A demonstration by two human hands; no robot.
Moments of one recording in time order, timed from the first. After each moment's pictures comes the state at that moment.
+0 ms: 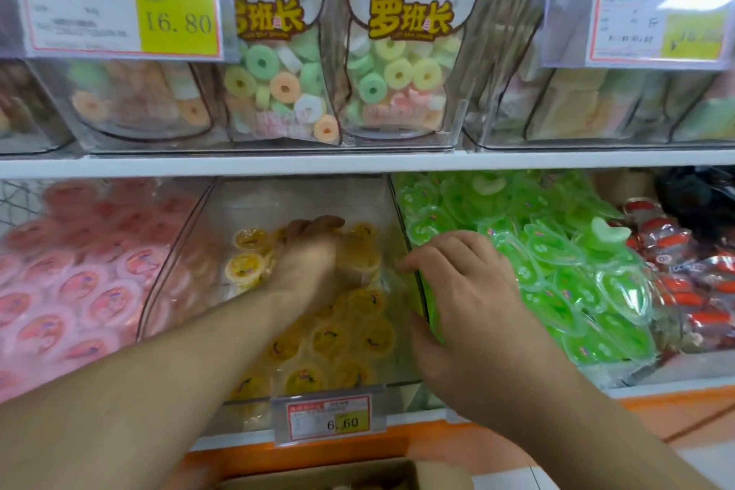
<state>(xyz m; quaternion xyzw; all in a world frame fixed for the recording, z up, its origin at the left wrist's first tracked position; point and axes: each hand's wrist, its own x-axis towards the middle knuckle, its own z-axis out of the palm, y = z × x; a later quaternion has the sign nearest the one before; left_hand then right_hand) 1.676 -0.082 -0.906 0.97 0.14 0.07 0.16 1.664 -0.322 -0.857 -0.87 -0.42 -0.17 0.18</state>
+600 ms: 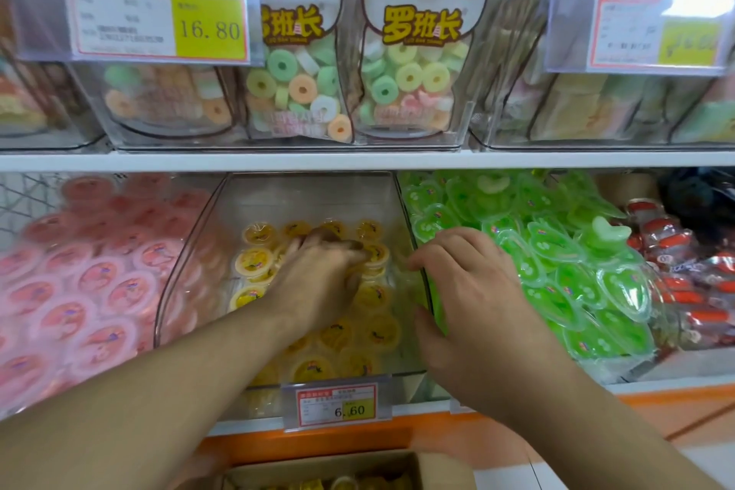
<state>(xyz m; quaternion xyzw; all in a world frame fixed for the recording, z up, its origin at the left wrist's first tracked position) 1.645 -0.099 -0.903 0.99 0.05 0.13 0.06 1.663 -0.322 -0.856 -0.88 -0.42 -0.16 0.17</state>
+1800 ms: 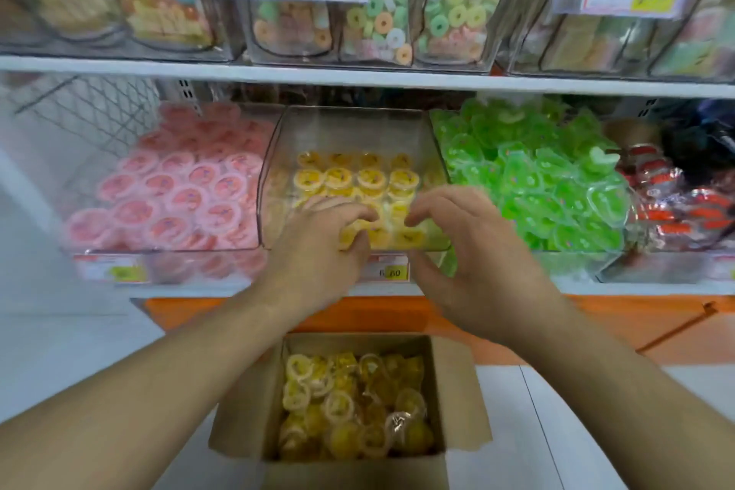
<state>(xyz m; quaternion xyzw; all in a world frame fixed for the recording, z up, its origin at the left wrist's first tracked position) 1.495 -0.131 -0.881 0.93 0.08 0.24 0.25 1.575 -0.334 -0.841 -0.82 -0.49 -0.10 0.29</state>
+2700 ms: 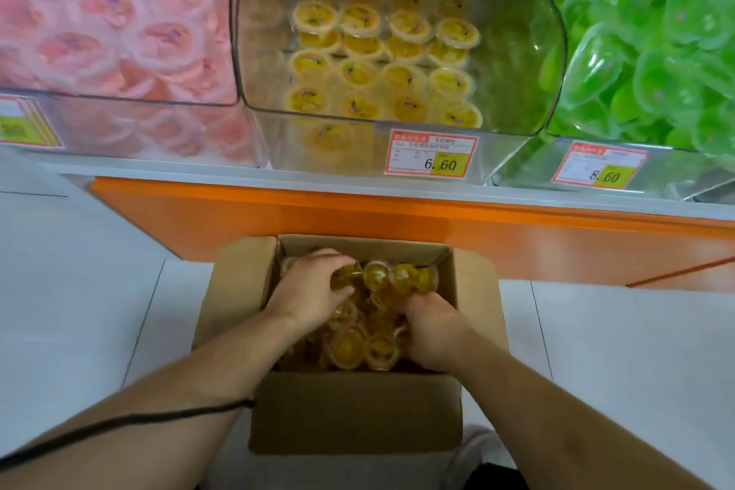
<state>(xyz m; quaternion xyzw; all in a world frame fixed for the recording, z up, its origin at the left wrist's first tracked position) 1.447 -0.133 -1.130 0.91 0.20 -0.10 0.34 1.536 -0.328 -1.102 -0.87 -0.31 0.38 0.02</state>
